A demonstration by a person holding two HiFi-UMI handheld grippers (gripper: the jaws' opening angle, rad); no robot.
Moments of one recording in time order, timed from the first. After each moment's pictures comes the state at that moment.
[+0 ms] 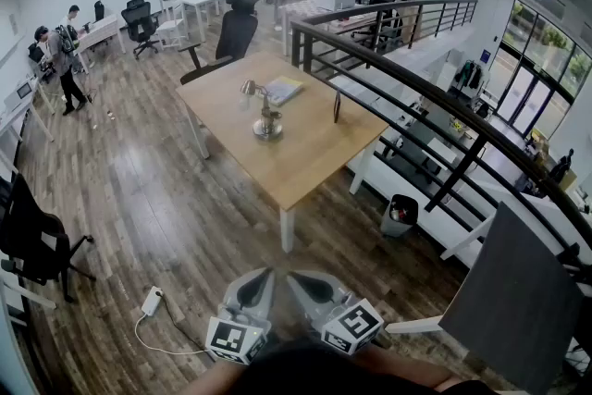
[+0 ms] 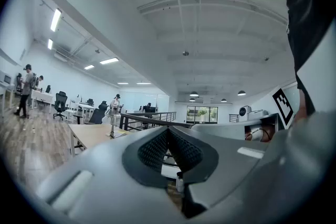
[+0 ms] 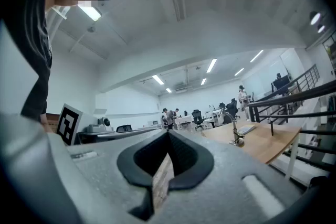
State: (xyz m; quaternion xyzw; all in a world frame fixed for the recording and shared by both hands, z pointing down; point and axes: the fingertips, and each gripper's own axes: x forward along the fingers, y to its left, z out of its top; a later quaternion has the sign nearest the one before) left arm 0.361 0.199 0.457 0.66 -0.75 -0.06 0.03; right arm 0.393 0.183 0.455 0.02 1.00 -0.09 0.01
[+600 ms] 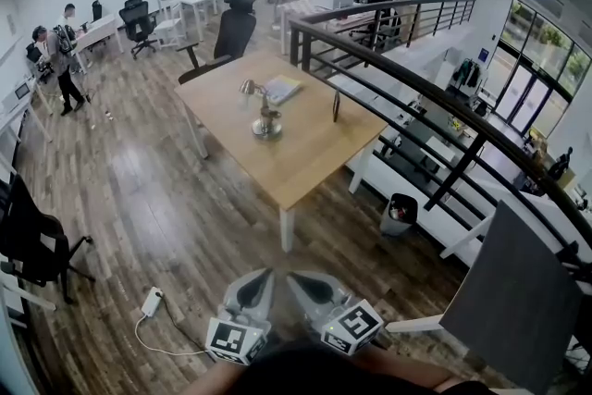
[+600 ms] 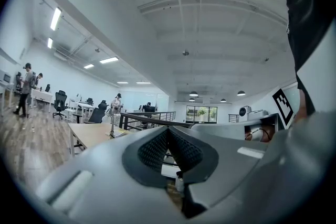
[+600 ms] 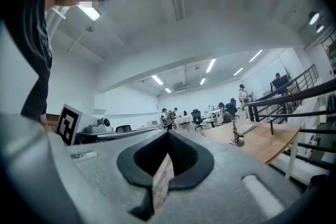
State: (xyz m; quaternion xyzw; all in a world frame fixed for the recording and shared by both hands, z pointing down) left arm 0.356 0.198 0.457 0.66 -0.75 -0.06 0.03; right arm 0.387 0.185 0.457 0.03 1.00 -0.09 0.01
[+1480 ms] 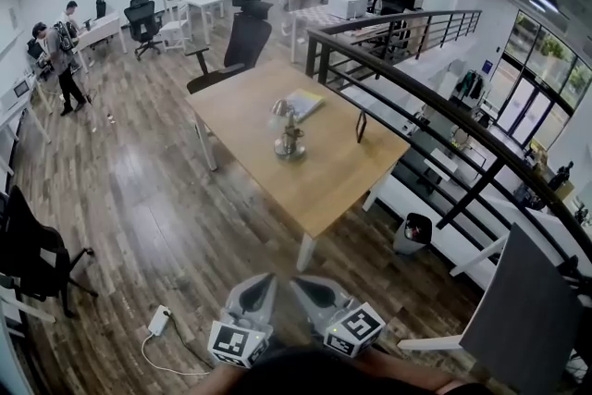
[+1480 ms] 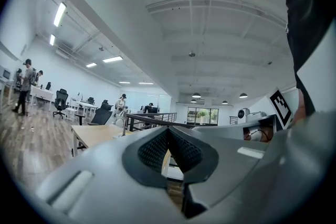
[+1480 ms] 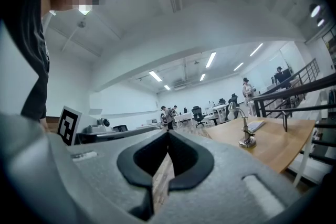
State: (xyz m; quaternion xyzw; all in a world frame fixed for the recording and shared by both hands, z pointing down) left arm 0.213 0.193 0.465 0.66 -0.75 -0.07 0.03; right arm 0.245 0.175 0.466 0.02 0.99 -0.11 -0.01
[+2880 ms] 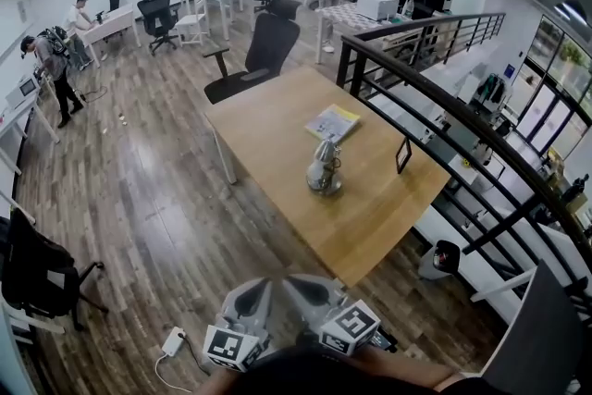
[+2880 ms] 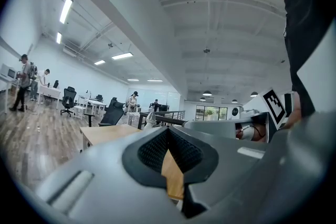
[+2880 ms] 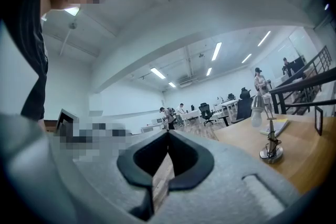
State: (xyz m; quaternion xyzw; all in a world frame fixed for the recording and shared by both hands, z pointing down) left arm 0.002 0.125 0.473 0.63 -0.77 -0.07 0.06; right arm 0.022 0.101 0.475 0.07 0.99 -0.13 -0.01
